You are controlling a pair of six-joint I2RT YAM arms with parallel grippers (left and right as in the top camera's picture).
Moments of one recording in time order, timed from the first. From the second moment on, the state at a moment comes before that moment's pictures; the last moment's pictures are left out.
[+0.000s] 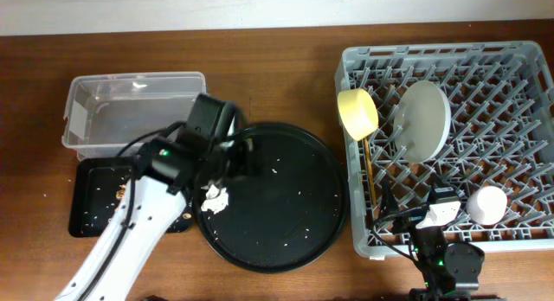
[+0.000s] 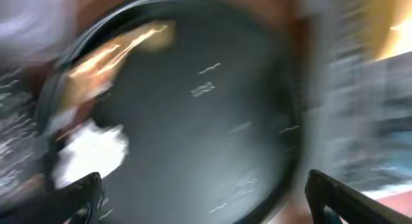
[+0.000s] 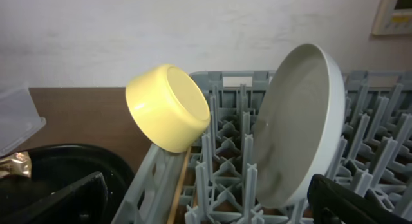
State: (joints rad) left arm -0.44 1.39 1.28 -1.00 0.11 -0.50; right arm -0.06 0.01 0.01 -0.06 -0.18 0.05
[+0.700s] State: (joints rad) left arm -0.41 1.43 1.11 -0.92 -0.15 -0.47; right arm -0.06 0.01 0.01 -0.06 -0.18 0.05
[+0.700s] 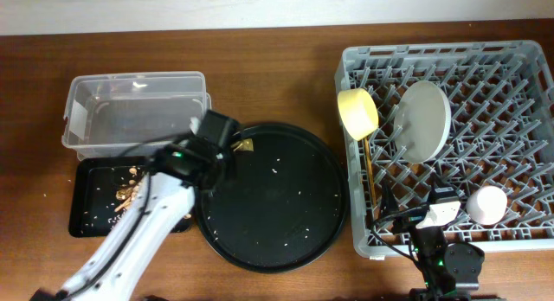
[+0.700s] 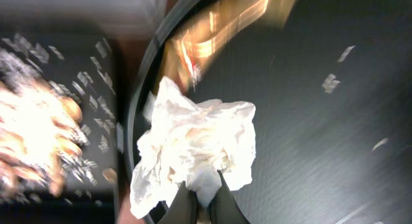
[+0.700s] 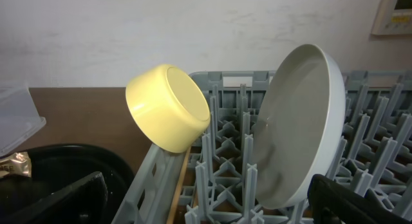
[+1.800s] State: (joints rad) left arm -0.47 1.86 1.28 -0.70 -0.30 -0.02; right arm -0.06 0.01 0.01 -0.06 -0.18 0.05
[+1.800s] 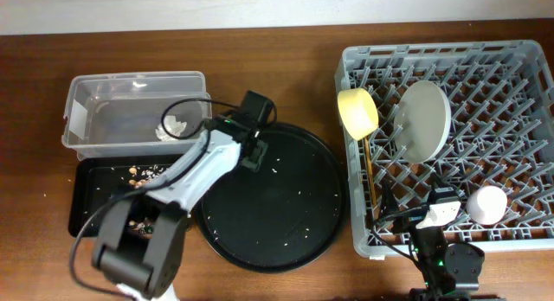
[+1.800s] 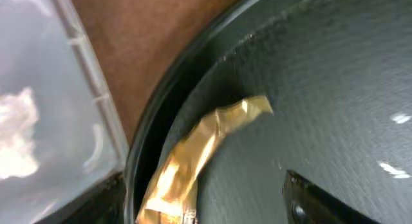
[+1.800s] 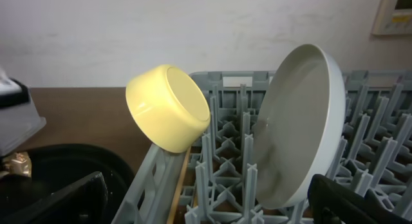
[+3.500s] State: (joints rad) left arm -0.29 1.20 1.45 -1.32 -0.10 -0.35; right arm -0.06 0.01 0.01 -0.06 -0.18 0.05
